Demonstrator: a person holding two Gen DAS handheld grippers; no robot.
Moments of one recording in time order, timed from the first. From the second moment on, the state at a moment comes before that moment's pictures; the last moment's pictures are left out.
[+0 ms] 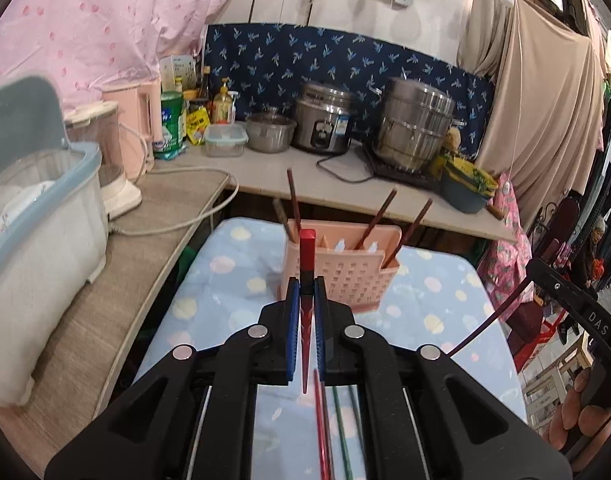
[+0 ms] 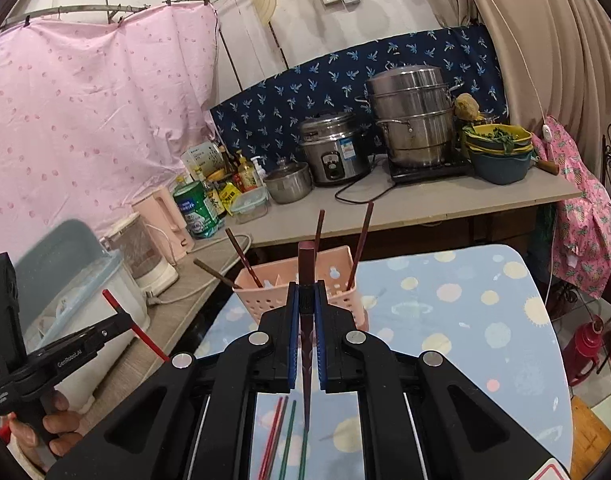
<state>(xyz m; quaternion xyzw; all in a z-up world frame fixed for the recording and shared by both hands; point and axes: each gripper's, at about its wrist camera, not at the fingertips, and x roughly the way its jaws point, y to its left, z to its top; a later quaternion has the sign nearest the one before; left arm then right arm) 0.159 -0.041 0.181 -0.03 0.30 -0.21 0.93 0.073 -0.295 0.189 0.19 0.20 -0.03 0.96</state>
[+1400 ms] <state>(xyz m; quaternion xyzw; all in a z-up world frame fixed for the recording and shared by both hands) 0.304 -0.090 0.175 -0.05 0.28 -0.17 0.94 0.252 -0.309 0.171 0.19 0.22 -0.03 0.96</state>
